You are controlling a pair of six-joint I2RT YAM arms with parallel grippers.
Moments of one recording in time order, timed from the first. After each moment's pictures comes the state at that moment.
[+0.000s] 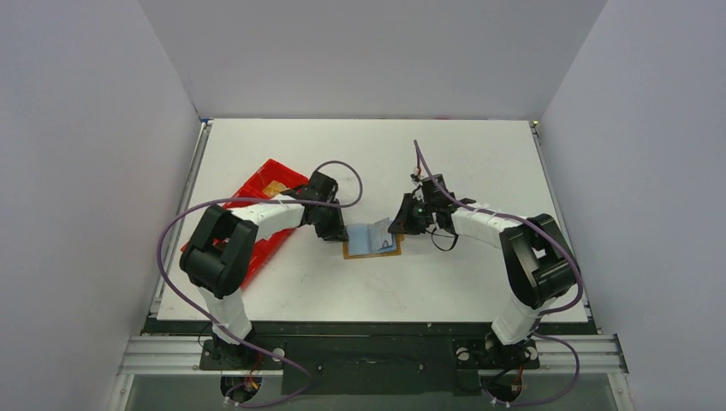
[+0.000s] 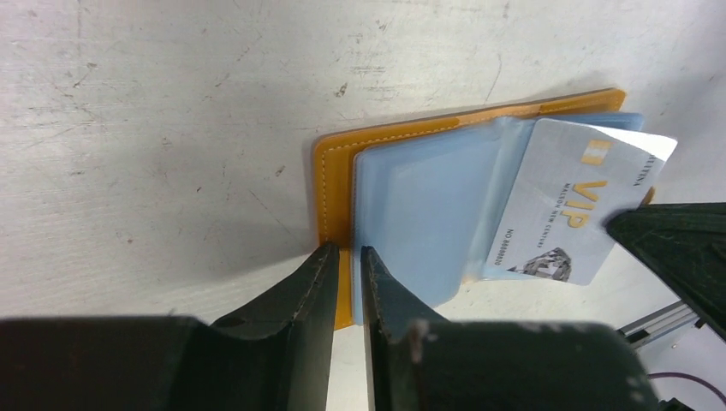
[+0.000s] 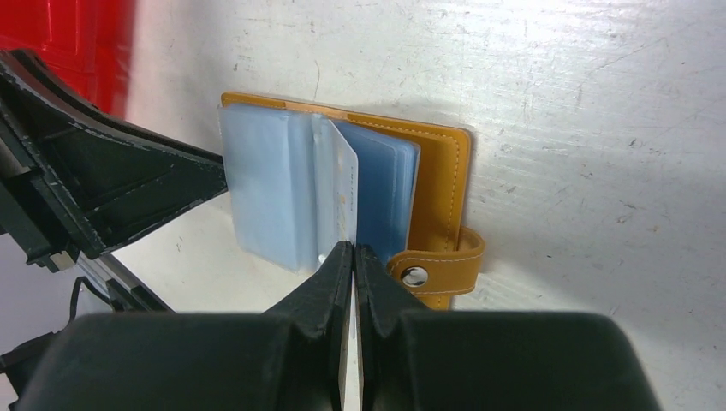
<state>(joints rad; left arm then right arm) -0.52 1.82 1.08 -0.36 0.19 -0.75 0.43 1.70 0.92 -0.11 -0.39 0.62</state>
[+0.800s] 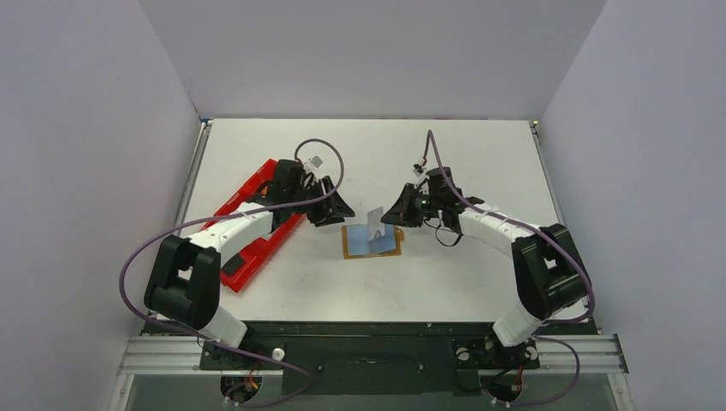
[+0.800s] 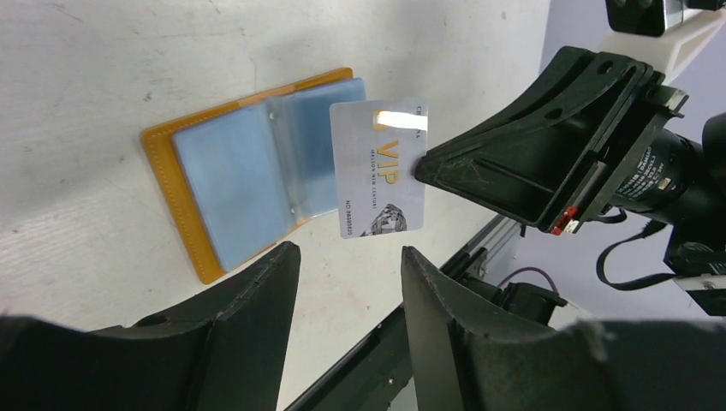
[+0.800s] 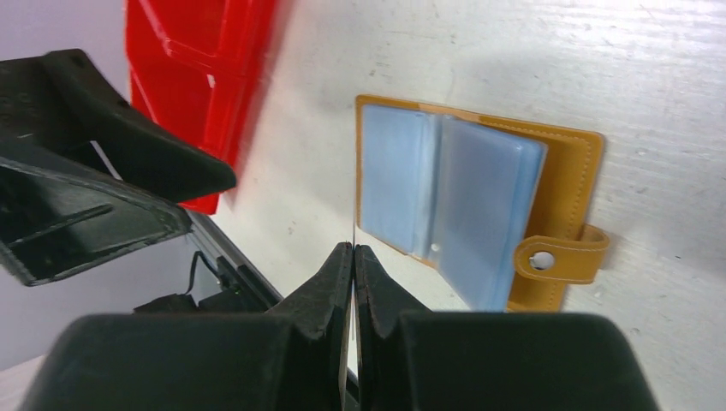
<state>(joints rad) -0.40 1.55 0.98 -0.17 0.51 -0.79 0.42 1.62 0.92 -0.05 -0.52 0.76</state>
